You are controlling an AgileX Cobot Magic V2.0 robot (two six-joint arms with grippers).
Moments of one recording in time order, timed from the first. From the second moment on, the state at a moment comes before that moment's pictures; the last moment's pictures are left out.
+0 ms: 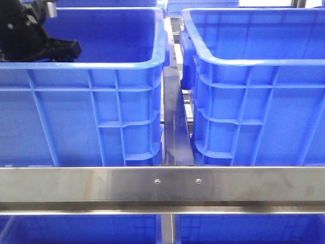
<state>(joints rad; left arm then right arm) -0.23 1.82 -1.36 -0.17 0.73 0.06 -0.06 -0.01 0.03 0.06 -0.05 0.02</state>
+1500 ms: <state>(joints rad) -0.68 1.35 -1.37 -0.17 0.80 0.14 -0.06 -0.01 0.03 0.06 -0.05 0.02</state>
